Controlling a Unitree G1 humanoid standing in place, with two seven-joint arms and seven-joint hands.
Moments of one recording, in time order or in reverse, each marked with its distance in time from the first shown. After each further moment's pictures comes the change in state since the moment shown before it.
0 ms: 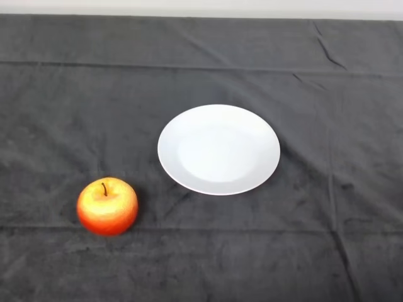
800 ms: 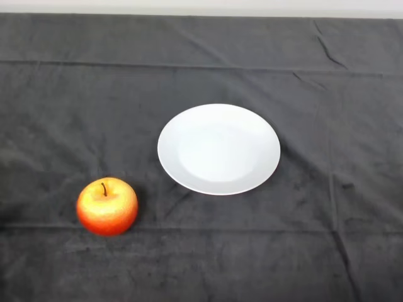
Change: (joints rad) left arm -0.025 -0.060 -0.265 -0.211 0.411 -0.115 0.211; right arm -0.001 0.001 0.000 0.000 0.000 0.000 0.000
